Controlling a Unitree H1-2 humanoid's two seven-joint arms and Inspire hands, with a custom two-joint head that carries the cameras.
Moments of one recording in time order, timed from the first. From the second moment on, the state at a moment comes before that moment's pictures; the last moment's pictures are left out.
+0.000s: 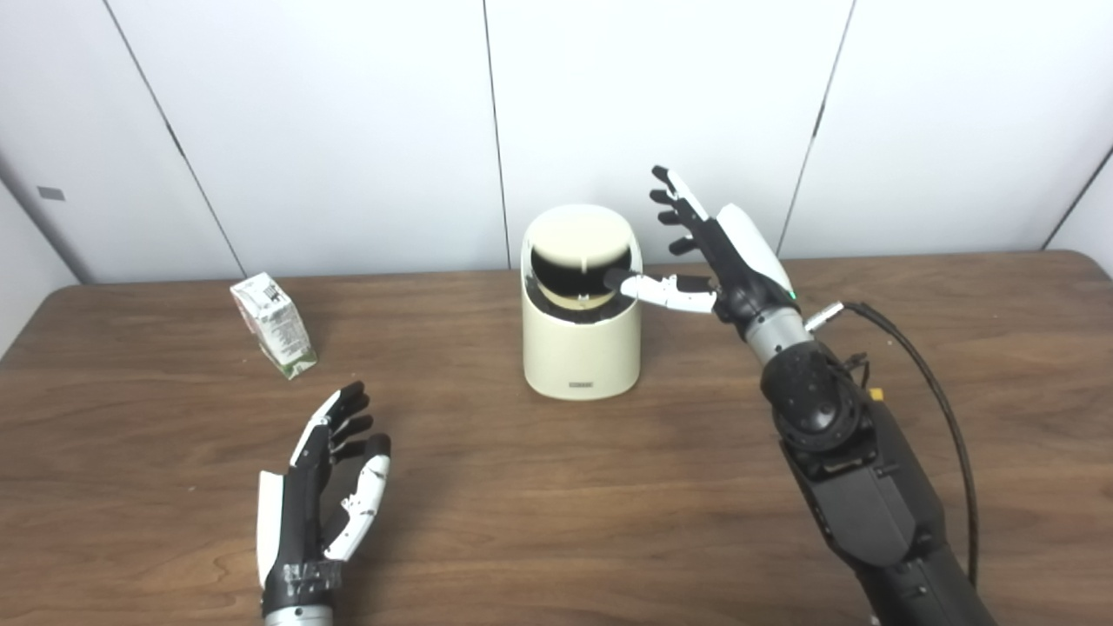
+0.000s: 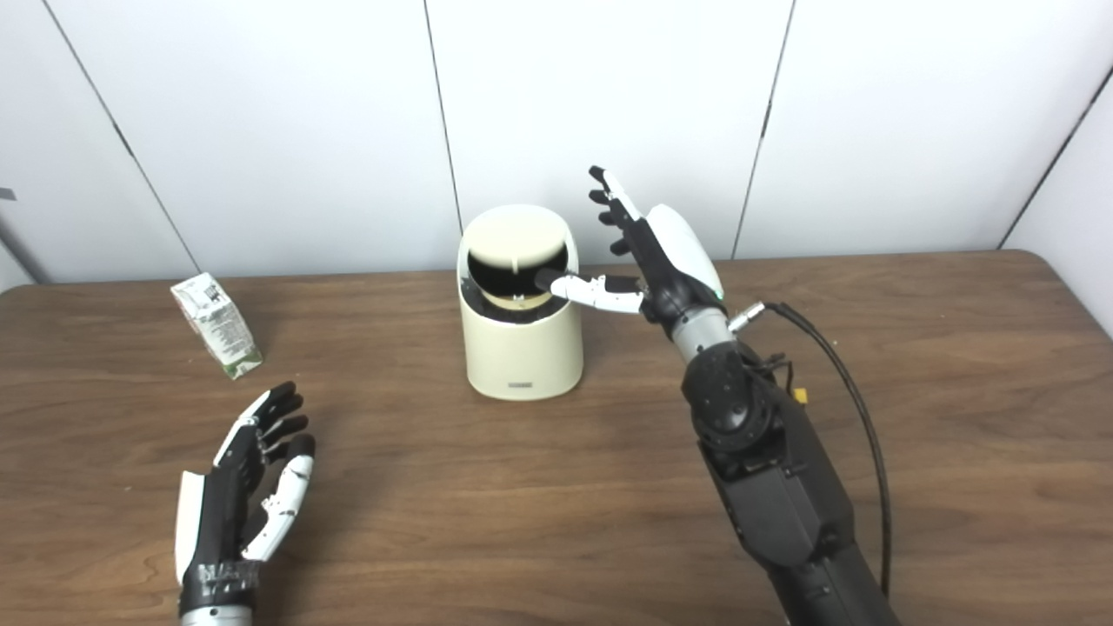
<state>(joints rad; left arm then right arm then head) 0.12 -0.02 0.04 -0.15 0.32 -0.20 0.17 -0.49 -0.18 0.17 -0.04 -0.48 0.31 0.10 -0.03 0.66</state>
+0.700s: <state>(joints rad) 0.13 -0.02 0.03 -0.16 0.30 -0.17 0.17 -0.04 -0.18 -0.01 -0.32 -0.23 0.30 0.12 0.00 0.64</state>
